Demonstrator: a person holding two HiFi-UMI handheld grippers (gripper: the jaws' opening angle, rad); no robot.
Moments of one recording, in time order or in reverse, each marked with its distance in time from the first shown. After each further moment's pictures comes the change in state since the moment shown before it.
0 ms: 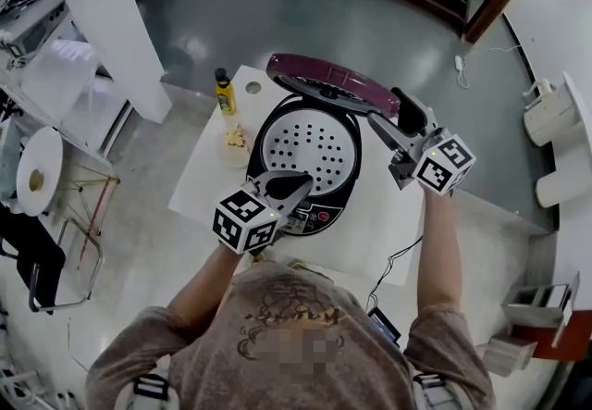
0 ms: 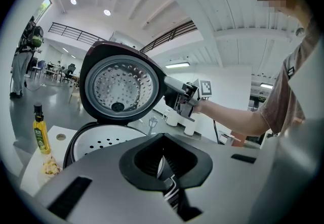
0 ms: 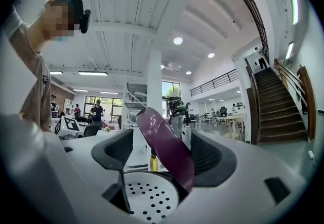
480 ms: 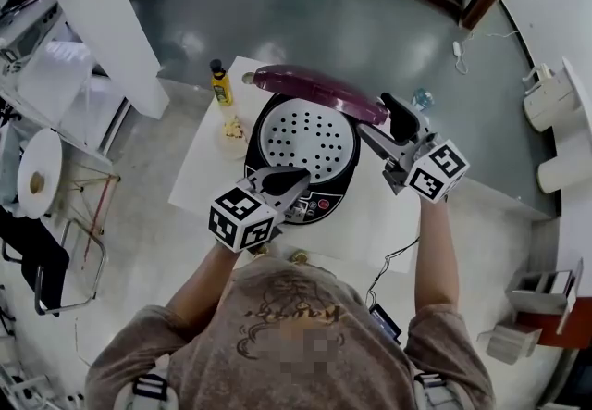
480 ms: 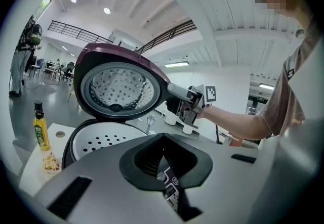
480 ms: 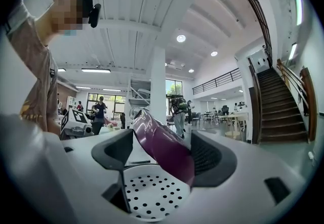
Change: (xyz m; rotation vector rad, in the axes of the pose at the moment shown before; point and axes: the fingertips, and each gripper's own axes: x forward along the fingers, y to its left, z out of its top) left arm -0.008 -0.011 -0.007 -0.004 0.013 -0.011; right arm -0.017 0.036 -0.024 -0.027 0.026 0.022
